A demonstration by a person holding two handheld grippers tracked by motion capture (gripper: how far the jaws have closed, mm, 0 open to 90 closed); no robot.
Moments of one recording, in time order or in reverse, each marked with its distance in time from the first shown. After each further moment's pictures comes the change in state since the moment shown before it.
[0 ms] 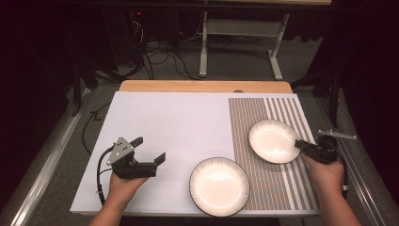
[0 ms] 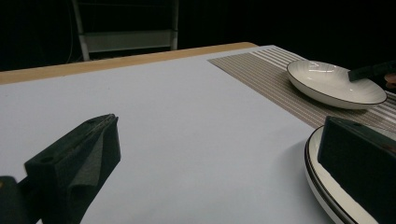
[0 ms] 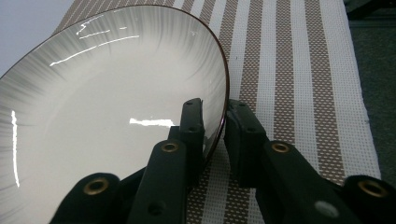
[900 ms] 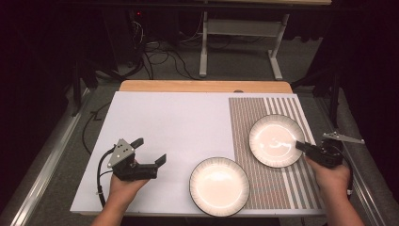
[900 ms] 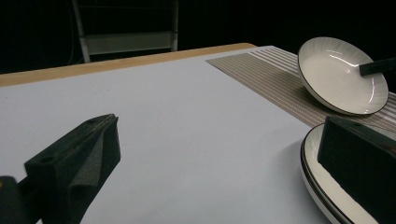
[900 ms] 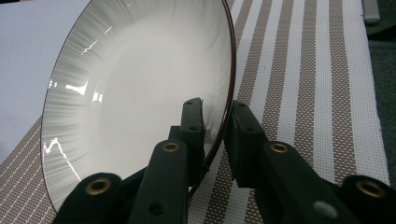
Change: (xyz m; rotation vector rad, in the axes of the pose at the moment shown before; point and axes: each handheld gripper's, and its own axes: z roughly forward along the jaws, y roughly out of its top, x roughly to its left) left arm -0.005 -0.001 -0.002 -0.006 0.002 0.008; right arm 0.005 -0.004 -0.023 -0.050 0.099 -0.044
